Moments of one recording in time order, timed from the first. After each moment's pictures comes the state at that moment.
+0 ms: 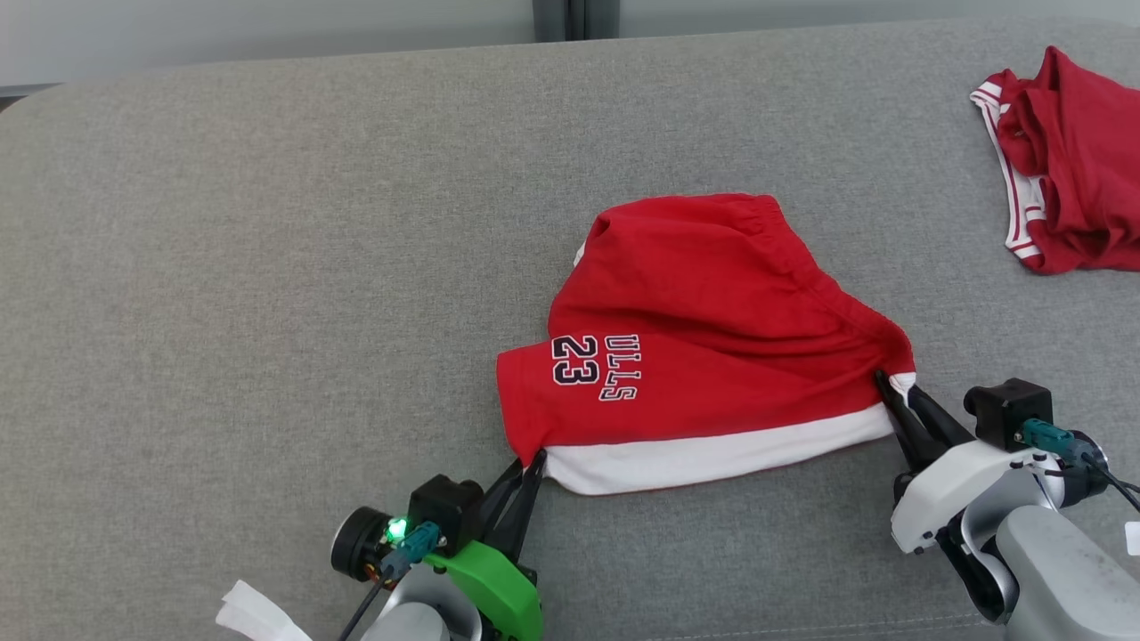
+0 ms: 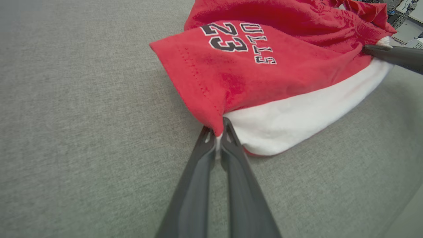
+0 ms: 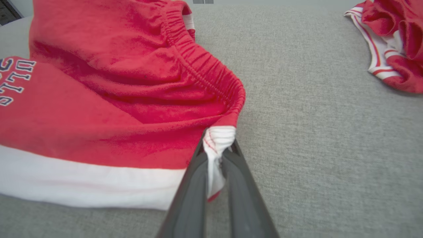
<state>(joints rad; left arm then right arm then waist) -0.27 0.05 -0.55 0.59 -0.32 -0.11 -0.26 -0.33 -0.36 0.38 0.61 0.46 0.13 -0.26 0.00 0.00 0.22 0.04</state>
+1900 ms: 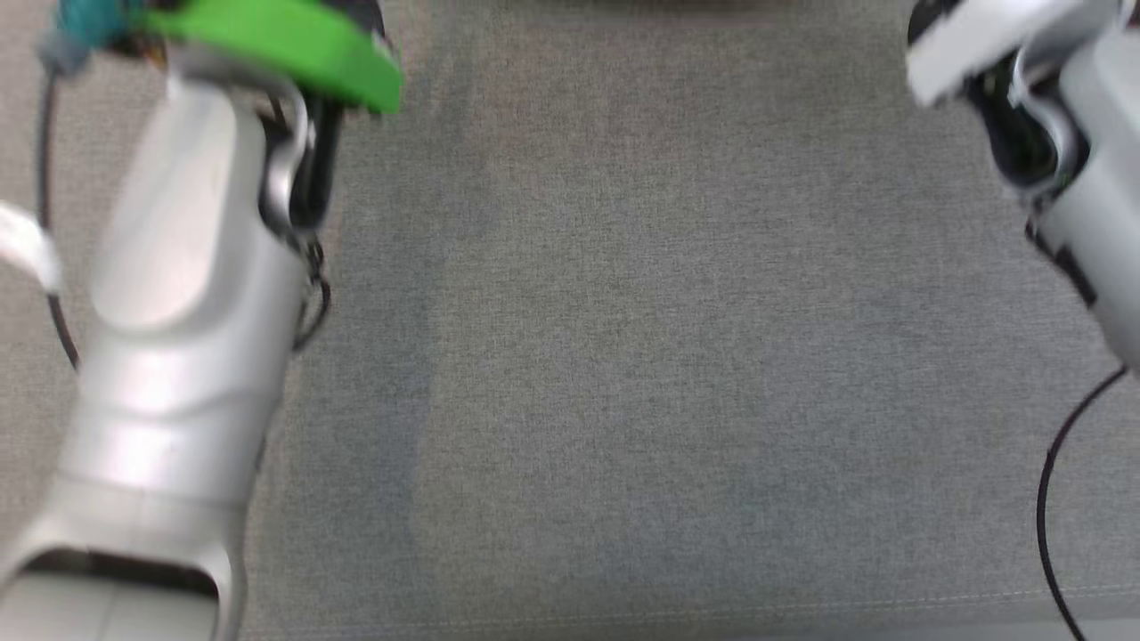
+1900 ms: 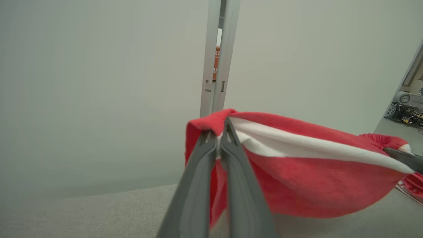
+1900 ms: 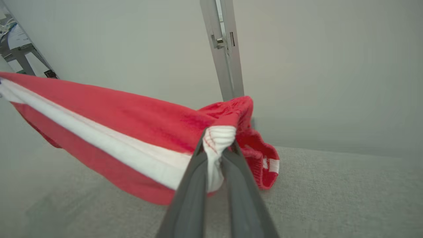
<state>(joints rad) -1.08 0.12 -0.36 0.61 -0.50 -0.10 -0.26 -1.19 -0.46 0.73 0.68 0.94 0.13 -0.23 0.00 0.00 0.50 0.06</state>
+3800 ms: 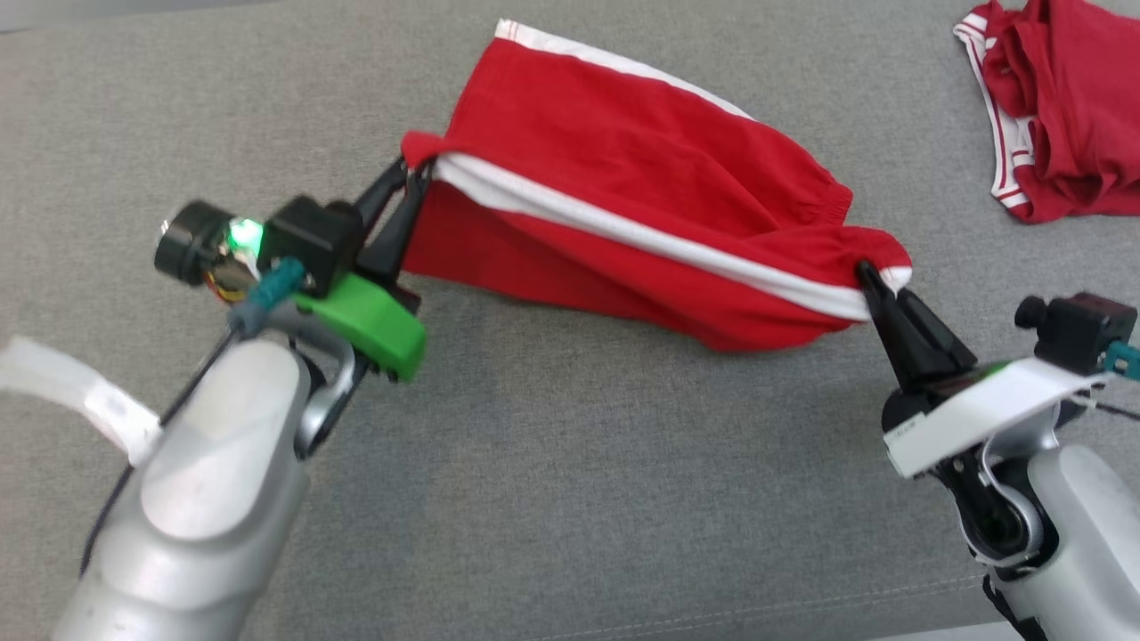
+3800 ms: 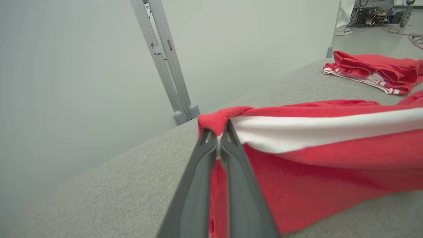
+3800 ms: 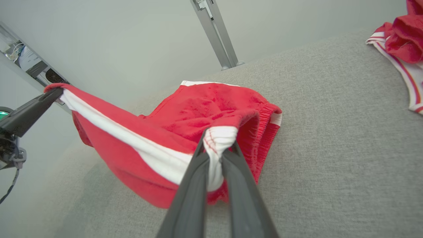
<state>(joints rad) -0.64 0.25 -0.46 0.32 -0.26 -0.13 -0.11 -0.25 -0.37 0.27 0.07 0.76 0.13 -0.06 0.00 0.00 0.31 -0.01</state>
